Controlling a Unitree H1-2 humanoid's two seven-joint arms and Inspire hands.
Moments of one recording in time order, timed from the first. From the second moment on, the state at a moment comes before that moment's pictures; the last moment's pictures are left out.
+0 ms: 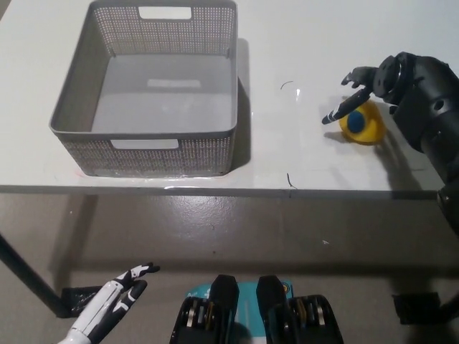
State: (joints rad) left_arm 0.02 0.34 -0.12 0.11 0.16 -0.21 -0.21; right_arm -1.36 -0.22 0.60 1.43 -0.54 0.20 0.43
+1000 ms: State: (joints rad) left_arm 0.03 0.34 -0.10 0.11 0.16 -0.22 -0.21; right_arm -1.37 -0.22 0.66 1.45 -0.59 0.23 0.46
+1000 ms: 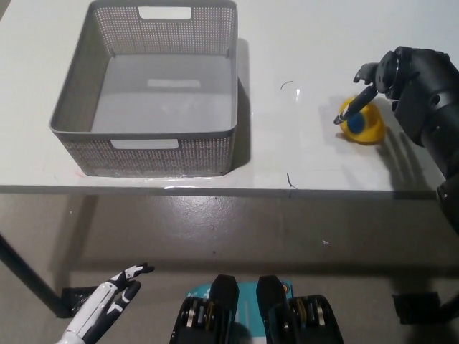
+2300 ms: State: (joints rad) left_arm 0.02 0.34 -0.08 0.12 0.15 -0.24 -0.21; right_arm -1.26 -0.22 0.58 1.46 -0.60 0.19 0.26
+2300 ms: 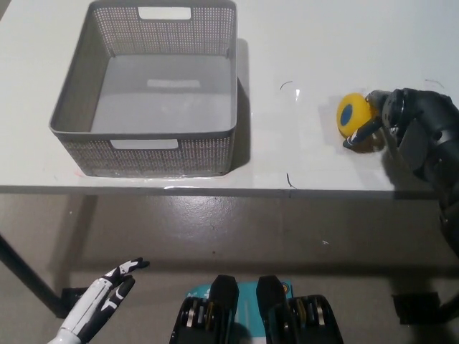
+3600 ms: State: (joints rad) left_arm 0.01 0.34 -0.09 0.11 0.18 -0.24 -0.21; right_arm -1.31 -0.22 0.32 1.43 -0.48 -0.08 -0.28
